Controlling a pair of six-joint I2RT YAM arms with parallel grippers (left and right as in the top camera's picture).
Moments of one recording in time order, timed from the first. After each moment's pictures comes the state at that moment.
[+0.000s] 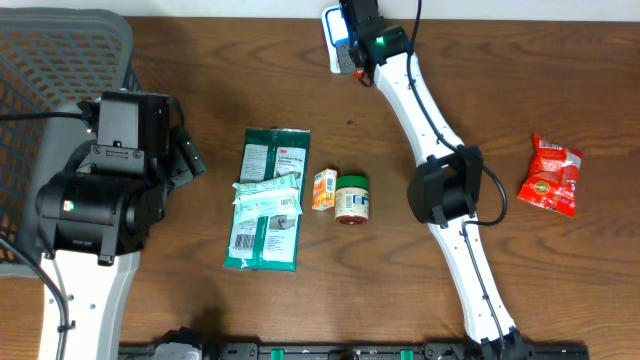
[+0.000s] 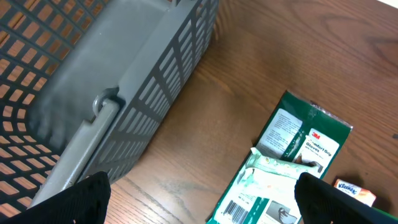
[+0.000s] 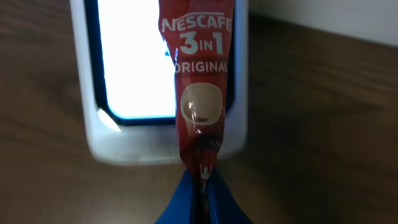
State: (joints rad) left arm -0.14 1.21 1.52 -1.32 -0.36 -0.52; right arm 0.38 2.75 2.78 -0.98 0.19 0.12
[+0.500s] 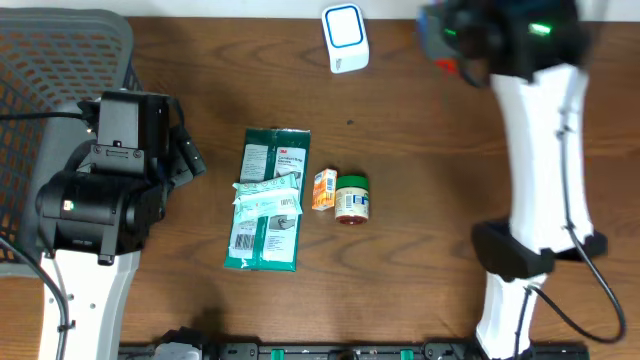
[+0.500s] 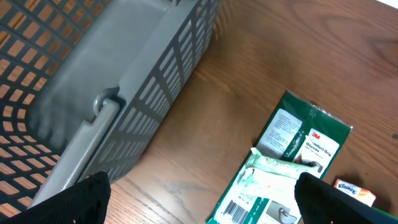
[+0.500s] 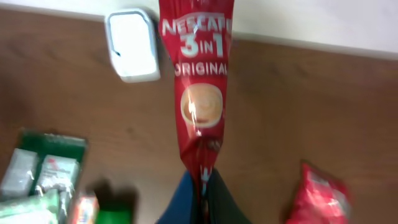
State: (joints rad) left arm -0.14 1.21 1.52 -1.32 -0.36 -0.52; right arm 0.30 2.11 2.82 -1.62 0.18 0.12
